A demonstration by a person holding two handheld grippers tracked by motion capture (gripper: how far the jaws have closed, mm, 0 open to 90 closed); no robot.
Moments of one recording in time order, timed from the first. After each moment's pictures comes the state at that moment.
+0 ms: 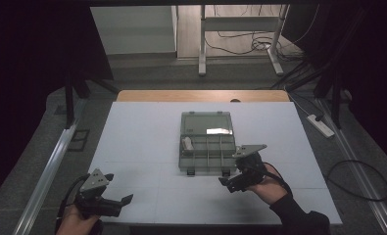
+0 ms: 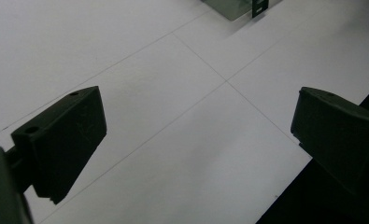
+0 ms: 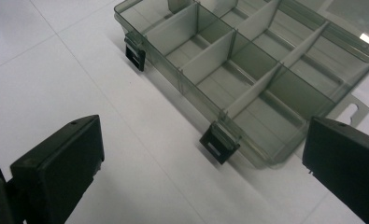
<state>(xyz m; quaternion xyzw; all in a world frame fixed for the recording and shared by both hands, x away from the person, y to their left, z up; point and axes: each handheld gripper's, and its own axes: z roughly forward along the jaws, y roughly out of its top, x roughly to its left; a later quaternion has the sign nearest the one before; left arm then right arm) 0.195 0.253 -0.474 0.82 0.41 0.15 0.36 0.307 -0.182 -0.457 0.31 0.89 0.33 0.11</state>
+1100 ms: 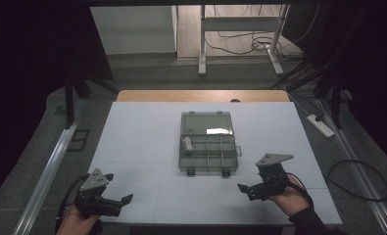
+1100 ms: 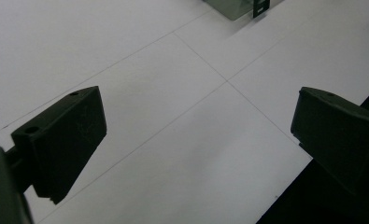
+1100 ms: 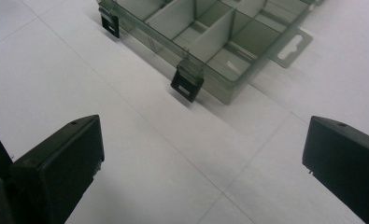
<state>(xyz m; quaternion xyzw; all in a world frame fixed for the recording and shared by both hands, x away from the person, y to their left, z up) 0.196 0.253 -0.474 0.82 0.42 0.15 0.36 0.284 -0.237 -0.459 0.35 0.86 0.34 0.12</state>
